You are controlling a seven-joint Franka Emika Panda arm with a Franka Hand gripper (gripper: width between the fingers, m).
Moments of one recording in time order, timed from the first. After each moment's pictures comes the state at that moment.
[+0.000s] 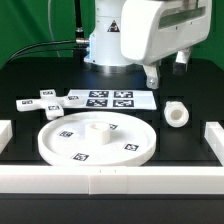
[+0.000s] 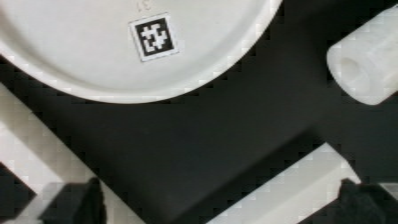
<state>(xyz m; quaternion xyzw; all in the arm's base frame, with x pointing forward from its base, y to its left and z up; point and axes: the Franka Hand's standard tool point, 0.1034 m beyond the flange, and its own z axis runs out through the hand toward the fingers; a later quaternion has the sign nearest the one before) 0.563 0.055 0.119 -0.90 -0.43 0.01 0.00</state>
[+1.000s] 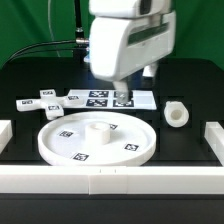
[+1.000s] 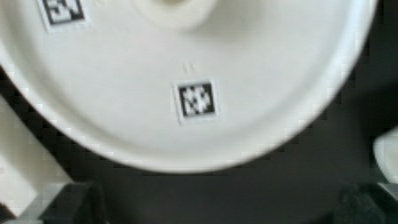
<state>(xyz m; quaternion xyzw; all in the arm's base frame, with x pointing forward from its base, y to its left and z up) 0.556 -0.003 0.089 -0.87 -0.49 0.00 0.00</state>
